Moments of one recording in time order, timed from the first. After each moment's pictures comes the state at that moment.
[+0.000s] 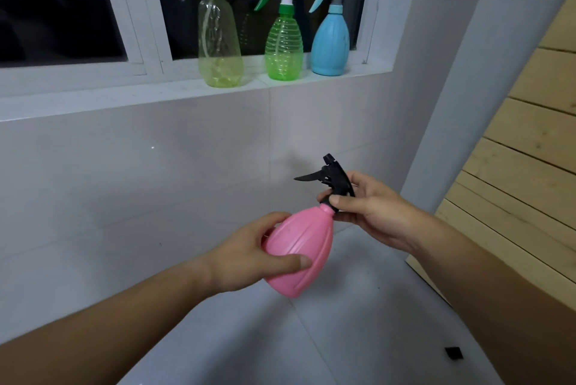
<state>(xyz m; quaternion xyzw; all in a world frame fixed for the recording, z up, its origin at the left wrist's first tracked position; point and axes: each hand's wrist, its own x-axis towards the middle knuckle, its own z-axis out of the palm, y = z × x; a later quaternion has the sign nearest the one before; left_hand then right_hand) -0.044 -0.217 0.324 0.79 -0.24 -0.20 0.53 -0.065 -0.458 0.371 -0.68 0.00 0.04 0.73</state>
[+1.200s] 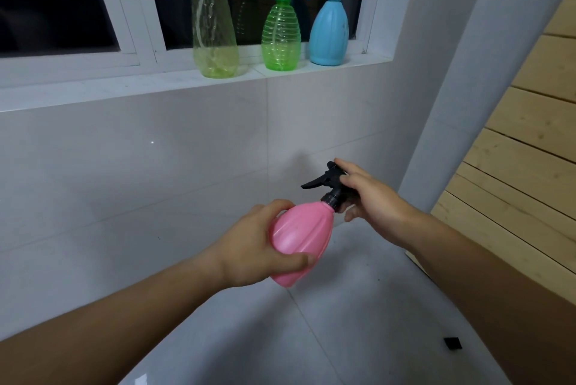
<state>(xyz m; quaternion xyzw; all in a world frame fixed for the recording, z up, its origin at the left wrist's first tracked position) -0.046 -0.229 0.325 0.88 -0.27 -0.10 0.38 -0.057 -0.458 0.366 -0.79 0.07 0.00 0.61</state>
